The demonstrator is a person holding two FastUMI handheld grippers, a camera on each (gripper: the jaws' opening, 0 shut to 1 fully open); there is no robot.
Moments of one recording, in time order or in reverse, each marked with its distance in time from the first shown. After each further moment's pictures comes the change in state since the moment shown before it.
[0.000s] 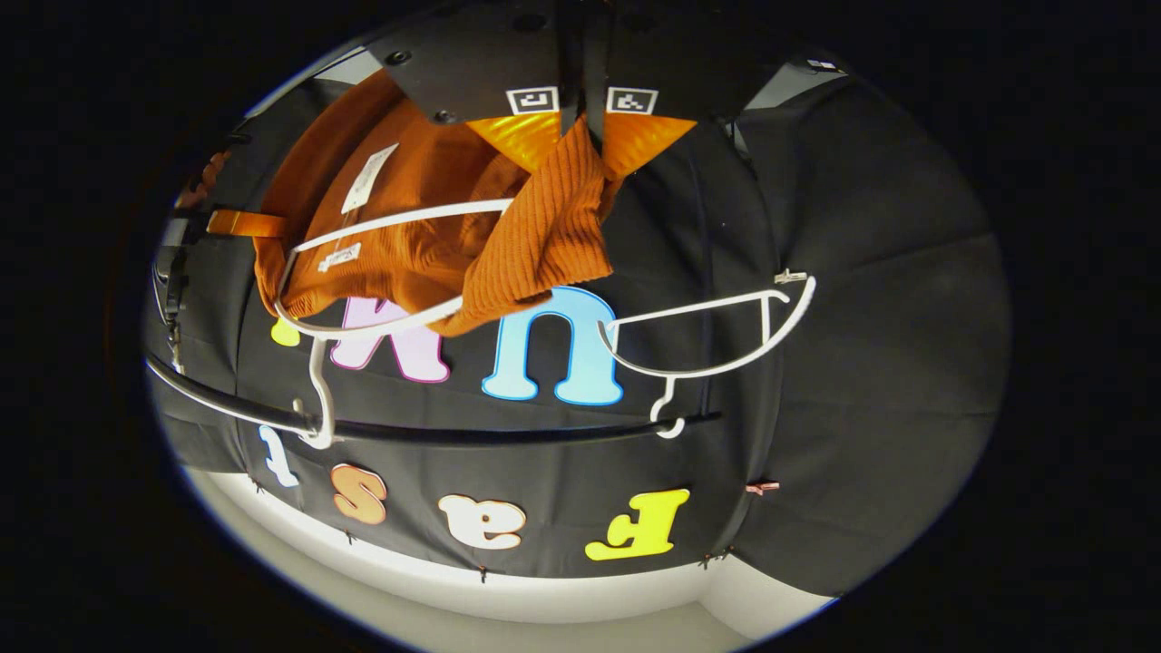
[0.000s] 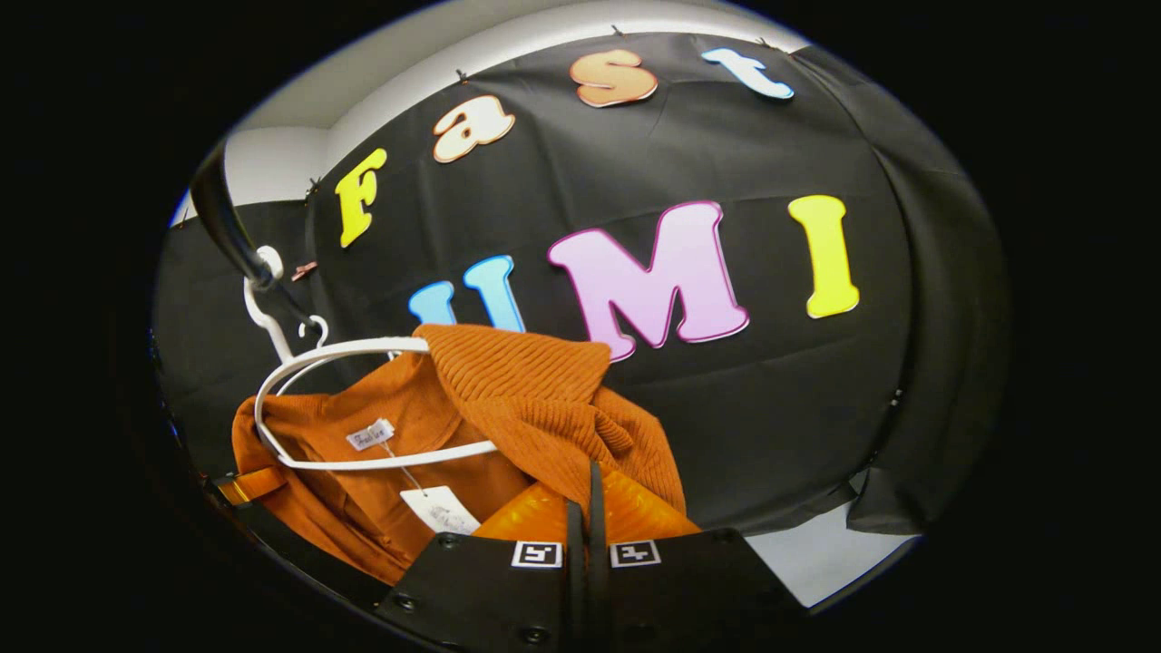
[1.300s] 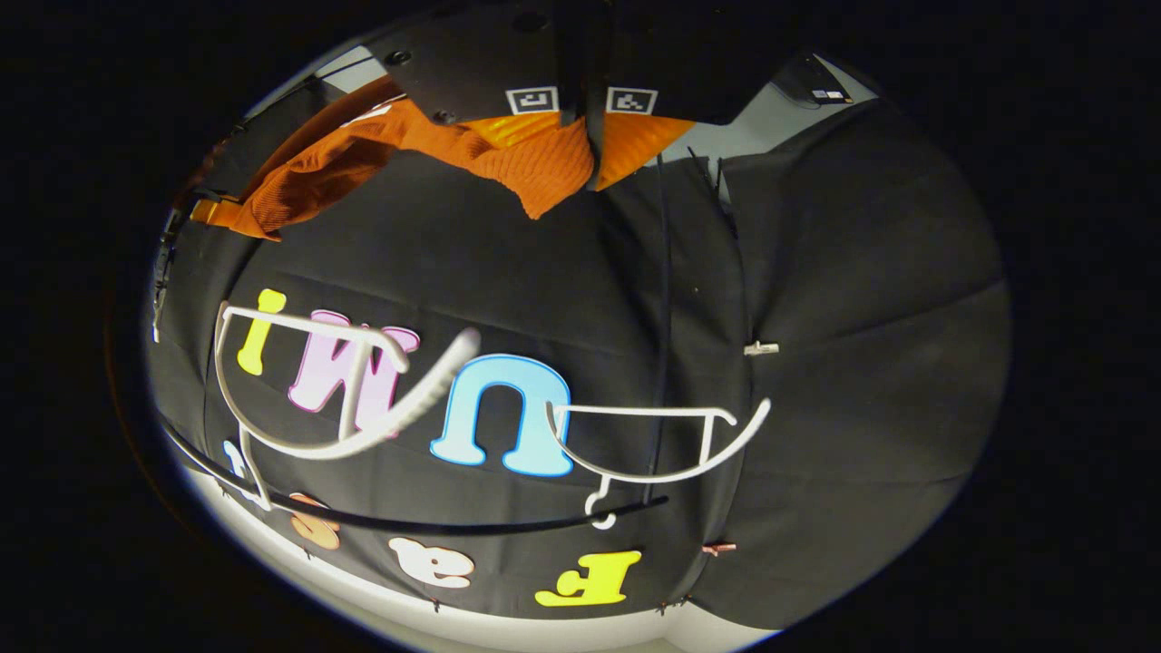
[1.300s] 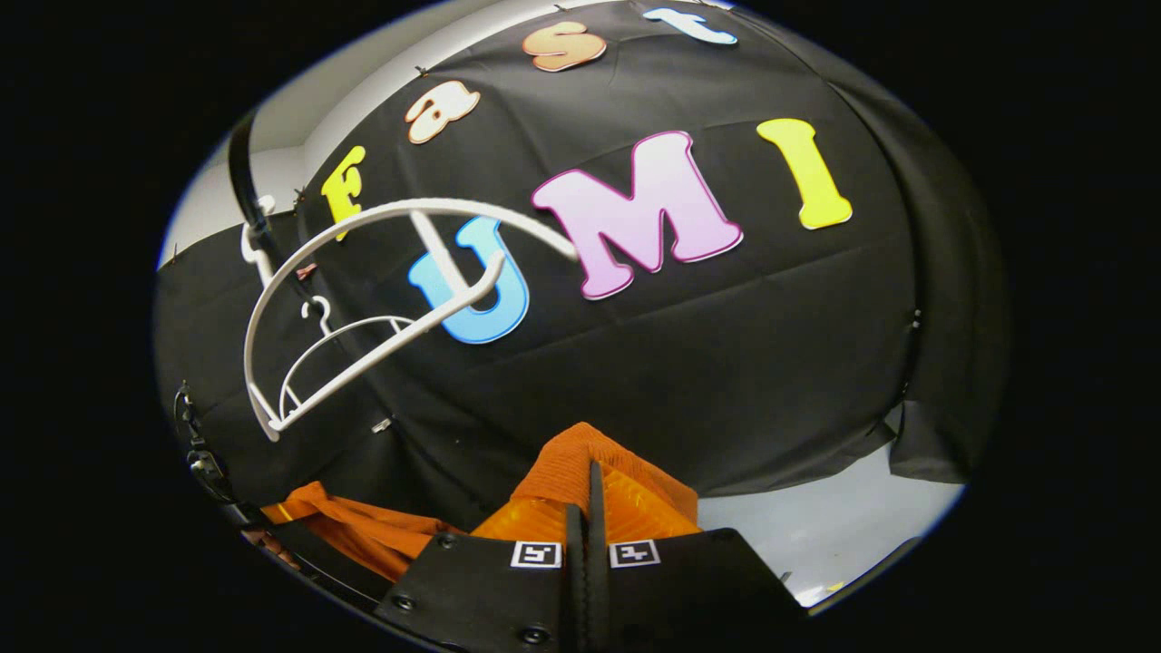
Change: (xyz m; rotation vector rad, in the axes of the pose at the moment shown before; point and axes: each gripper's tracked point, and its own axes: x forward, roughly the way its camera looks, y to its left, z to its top) left arm 0.003 0.030 -0.115 -0.062 0.206 0.005; right arm -0.017 0.020 -0.117 0.144 0.171 0.102
